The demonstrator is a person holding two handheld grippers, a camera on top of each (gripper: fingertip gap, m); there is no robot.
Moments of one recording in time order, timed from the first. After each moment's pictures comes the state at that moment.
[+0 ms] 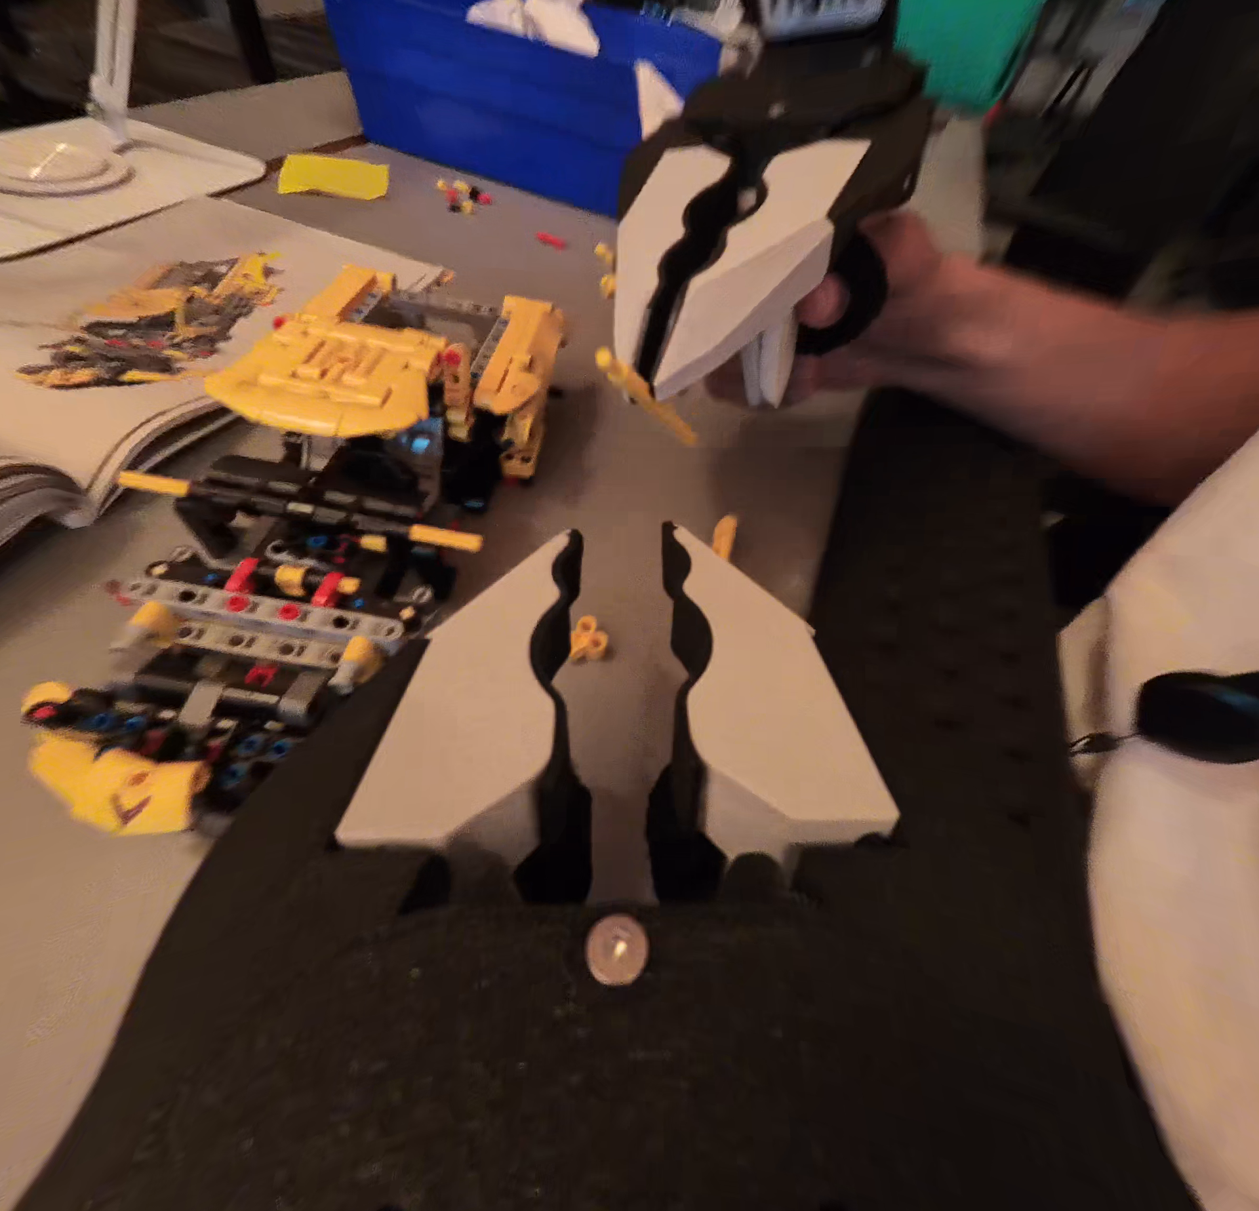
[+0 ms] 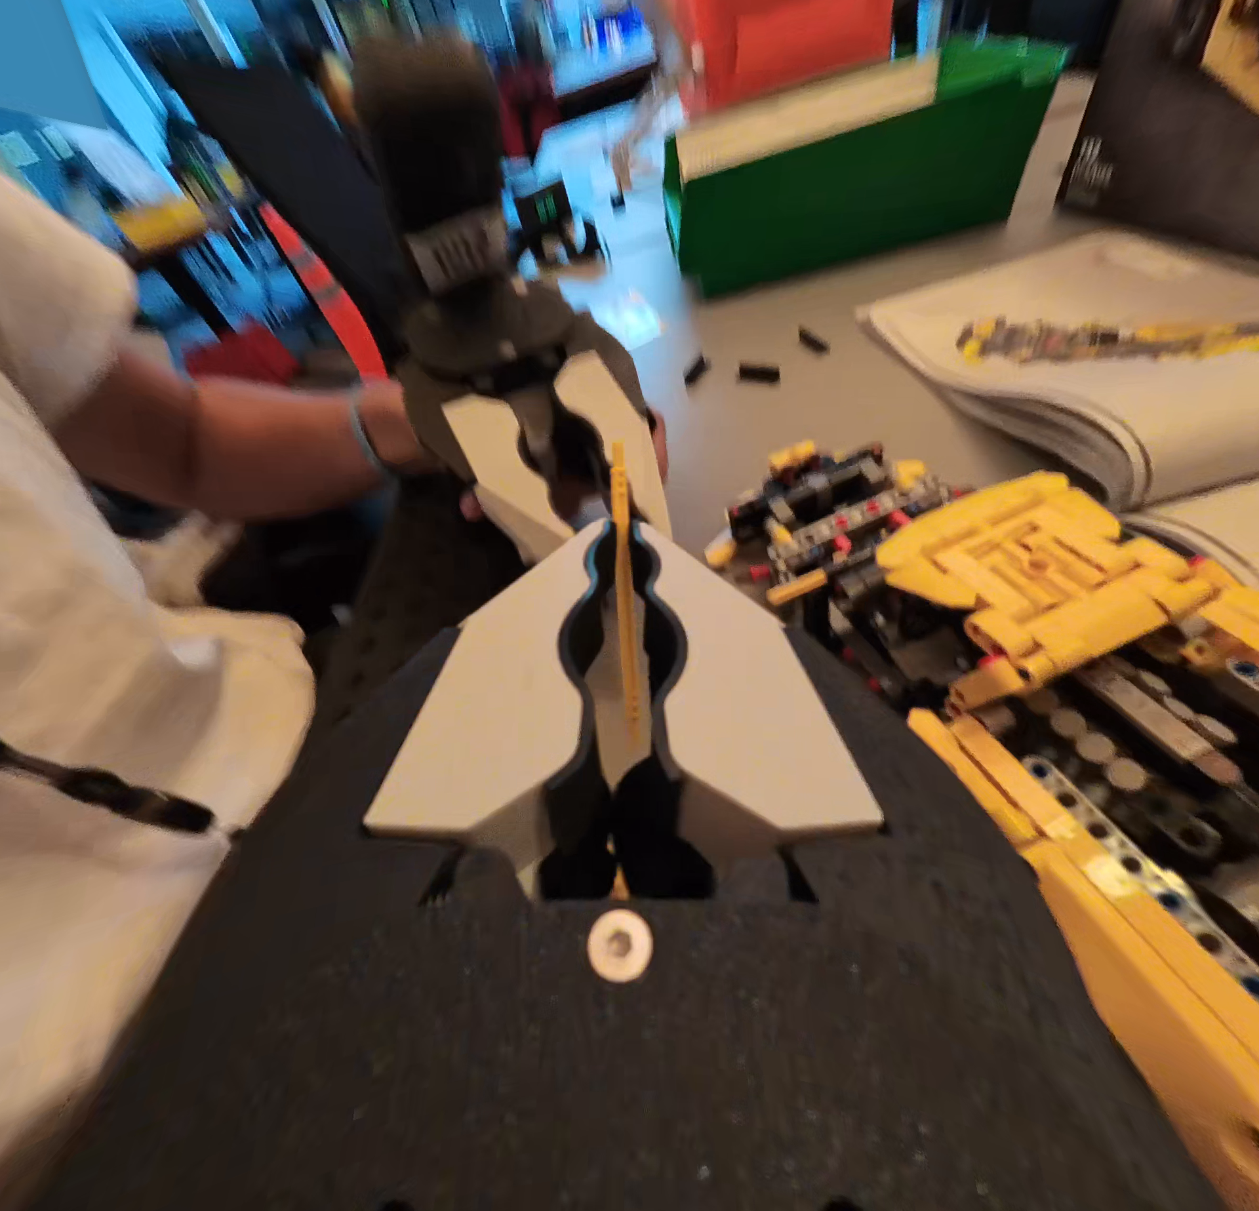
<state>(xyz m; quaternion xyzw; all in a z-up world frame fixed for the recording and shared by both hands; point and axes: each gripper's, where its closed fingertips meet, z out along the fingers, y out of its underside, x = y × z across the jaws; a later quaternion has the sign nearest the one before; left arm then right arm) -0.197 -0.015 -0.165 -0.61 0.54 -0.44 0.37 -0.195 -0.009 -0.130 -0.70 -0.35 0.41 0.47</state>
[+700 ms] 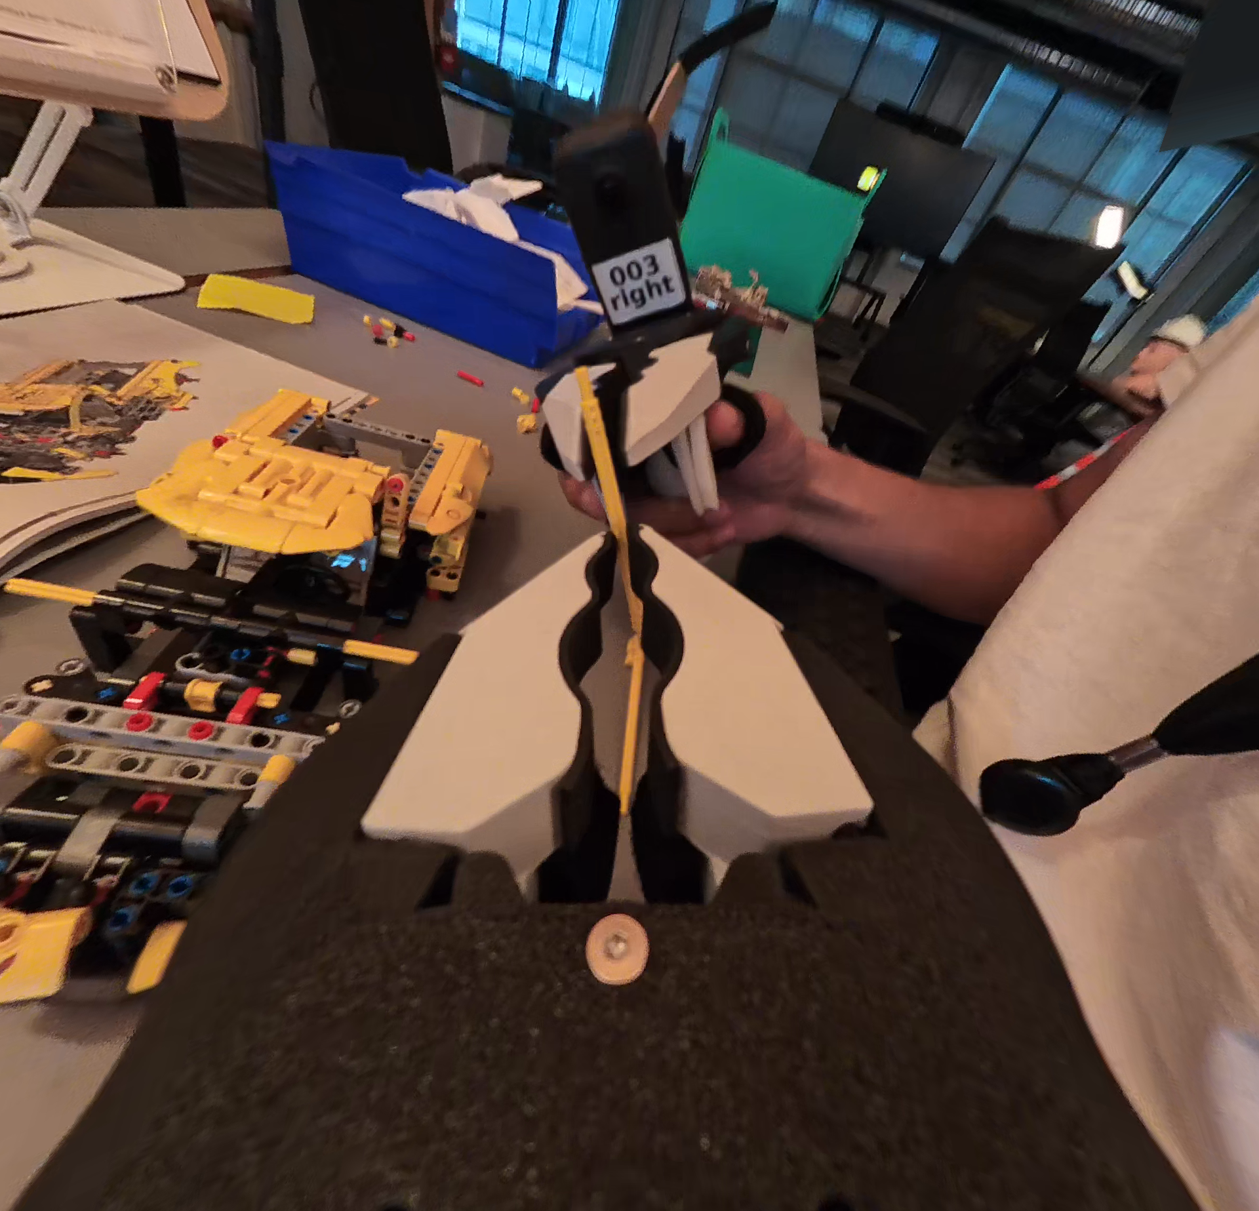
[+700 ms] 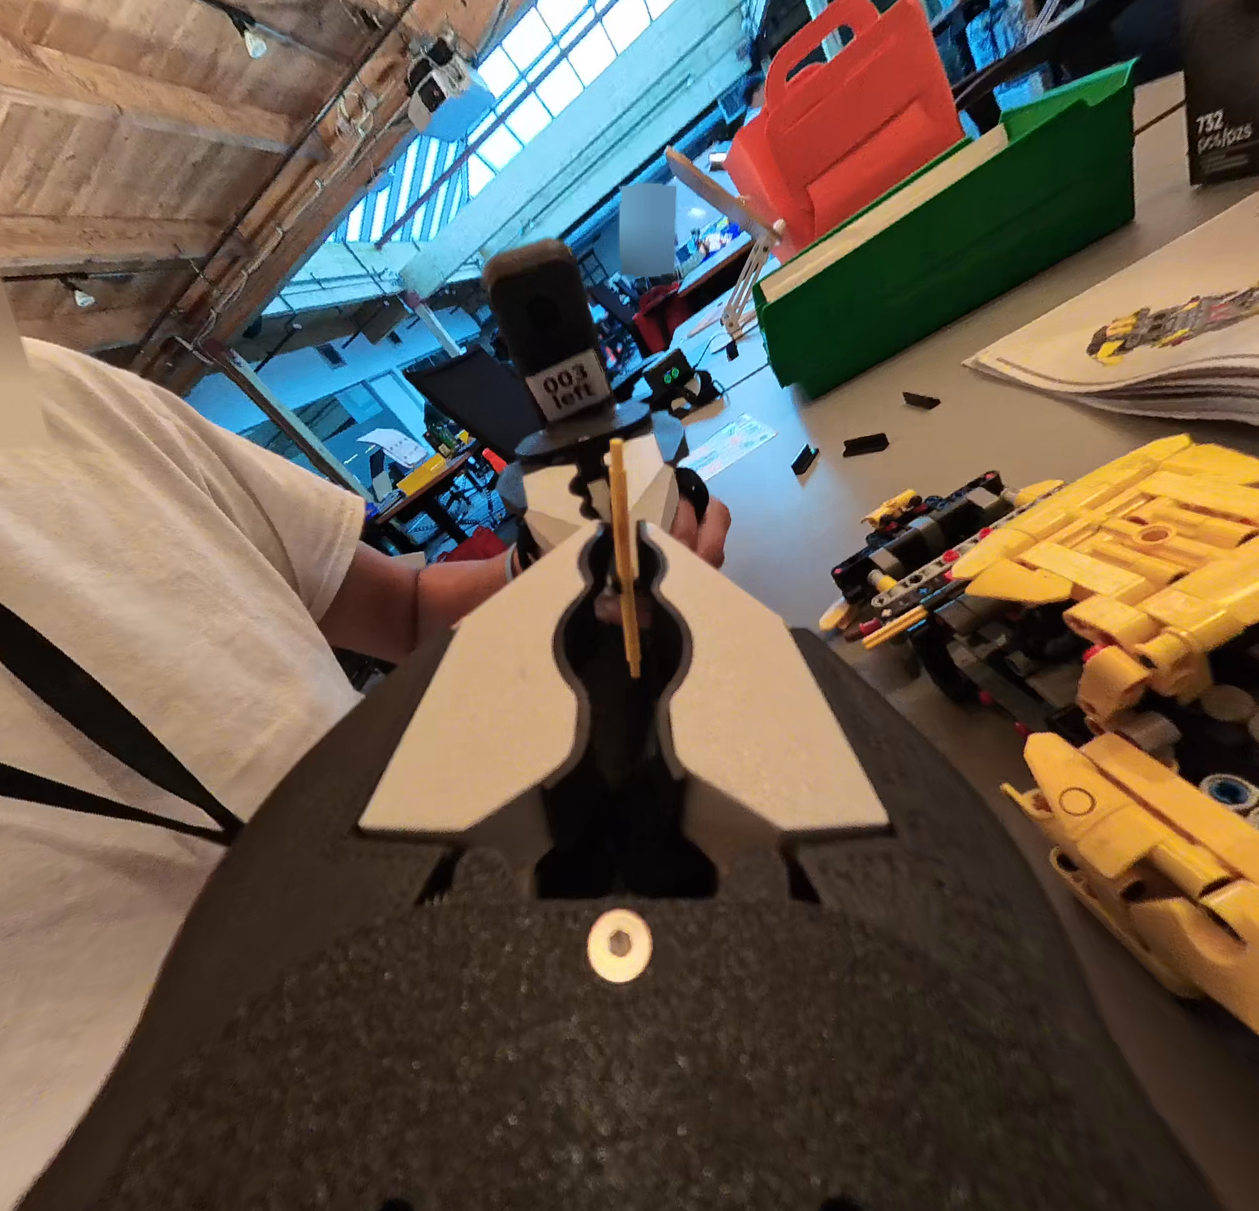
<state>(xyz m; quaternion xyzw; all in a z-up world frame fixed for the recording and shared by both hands) -0.188 -0.025 -0.117 -0.56 0.48 -0.57 0.36 -0.191 -0.010 -0.103 -0.64 -0.23 0.59 0.43</state>
